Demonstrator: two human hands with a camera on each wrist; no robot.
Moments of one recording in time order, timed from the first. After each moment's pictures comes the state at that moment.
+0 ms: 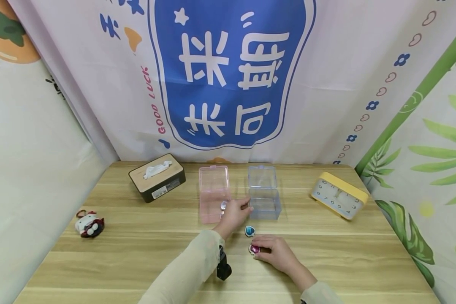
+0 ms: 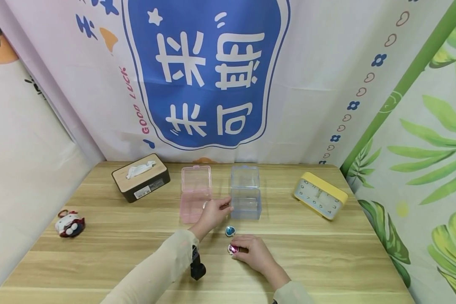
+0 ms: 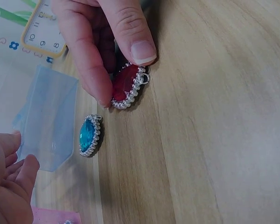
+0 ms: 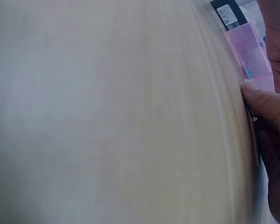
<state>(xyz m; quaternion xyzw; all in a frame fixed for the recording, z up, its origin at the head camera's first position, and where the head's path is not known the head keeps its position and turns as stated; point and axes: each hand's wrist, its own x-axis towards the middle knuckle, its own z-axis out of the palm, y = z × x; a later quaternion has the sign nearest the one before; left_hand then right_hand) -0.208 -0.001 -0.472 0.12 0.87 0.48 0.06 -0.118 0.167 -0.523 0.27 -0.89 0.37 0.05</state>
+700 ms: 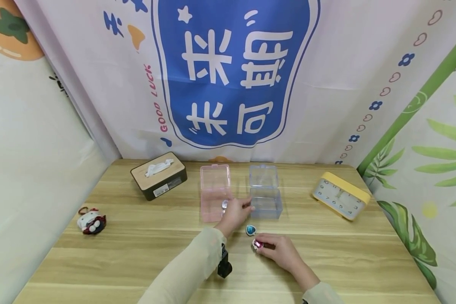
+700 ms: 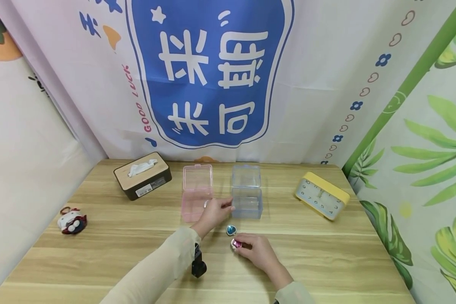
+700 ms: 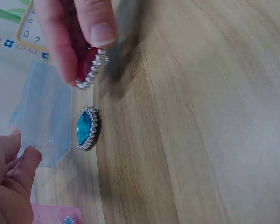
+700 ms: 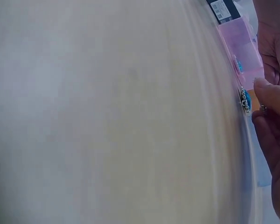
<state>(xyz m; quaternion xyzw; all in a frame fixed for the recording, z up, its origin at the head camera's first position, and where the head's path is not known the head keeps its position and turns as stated) -0.210 0.000 -0.474 0.11 0.88 0.46 0.07 -0.115 0.170 -0.513 0.21 -0.90 0.39 0.04</state>
